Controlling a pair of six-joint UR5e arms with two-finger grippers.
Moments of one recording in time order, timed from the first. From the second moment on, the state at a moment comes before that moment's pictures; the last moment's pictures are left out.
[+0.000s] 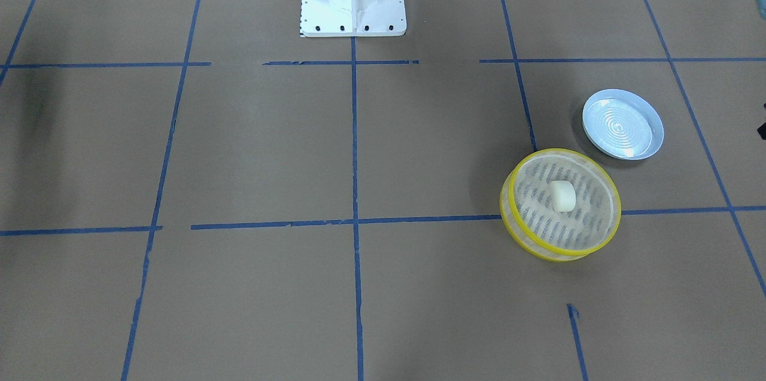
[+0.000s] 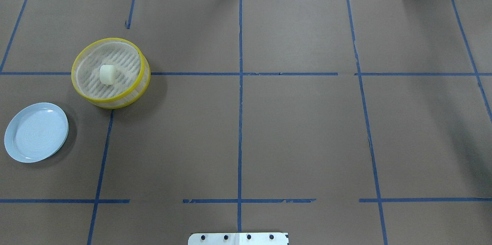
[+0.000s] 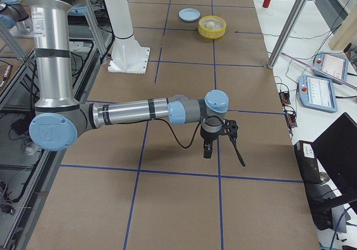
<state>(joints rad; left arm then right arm) -1.48 -1.67 -1.74 -1.68 -2.33 -0.18 1.41 -1.55 1.69 -1.57 2.26 0.25</state>
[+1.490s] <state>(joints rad) -1.56 -1.51 -1.62 -1.68 -2.34 -0.04 1.41 -1.55 1.69 -1.57 2.26 0.25</state>
